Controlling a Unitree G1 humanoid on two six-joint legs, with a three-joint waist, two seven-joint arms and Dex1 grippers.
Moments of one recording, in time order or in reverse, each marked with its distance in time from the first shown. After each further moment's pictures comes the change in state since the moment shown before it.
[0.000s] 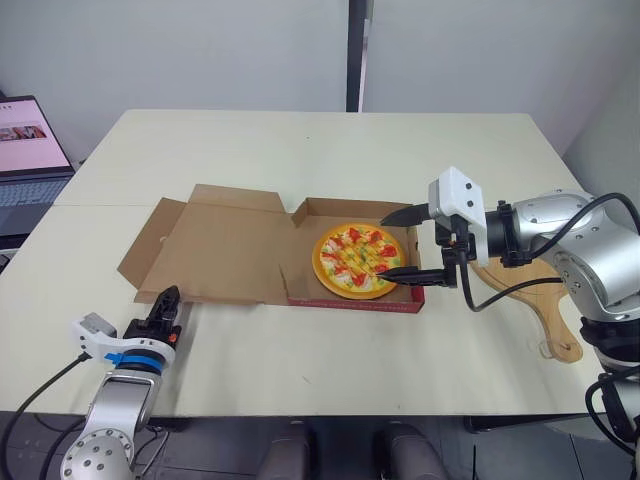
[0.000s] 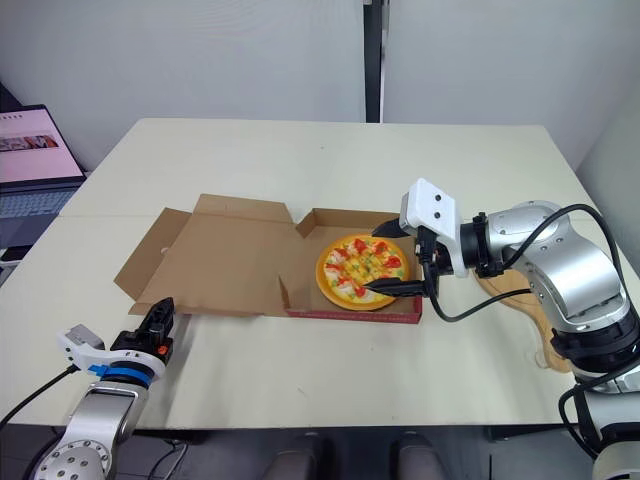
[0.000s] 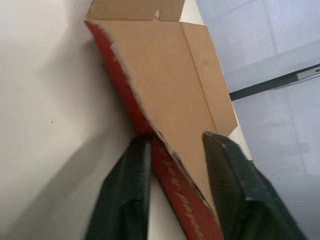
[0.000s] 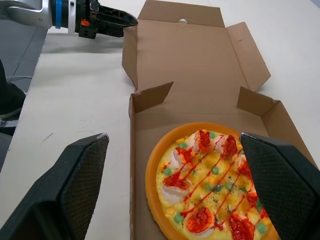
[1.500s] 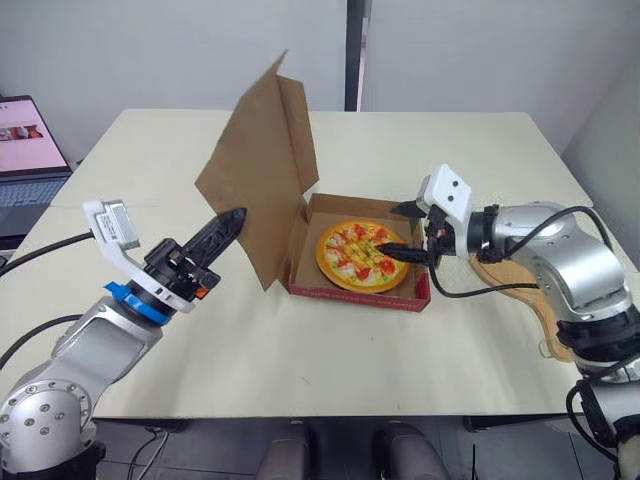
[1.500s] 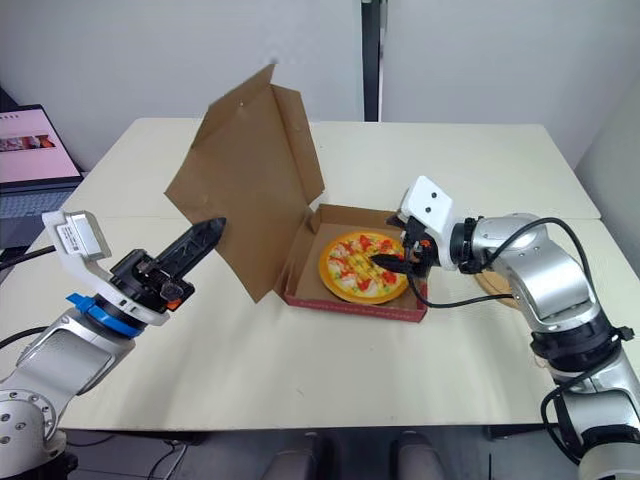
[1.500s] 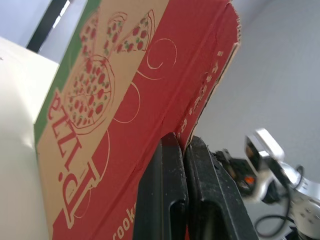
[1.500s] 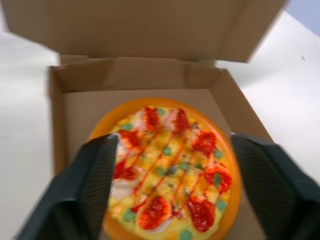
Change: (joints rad) left arm -0.130 0.441 -0.201 -0.348 -0.233 0.109 -0.205; right arm 0.010 0.113 0.025 0.138 -0.162 -0.004 -0.240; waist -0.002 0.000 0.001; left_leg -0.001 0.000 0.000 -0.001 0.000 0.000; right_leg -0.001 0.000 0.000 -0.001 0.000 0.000
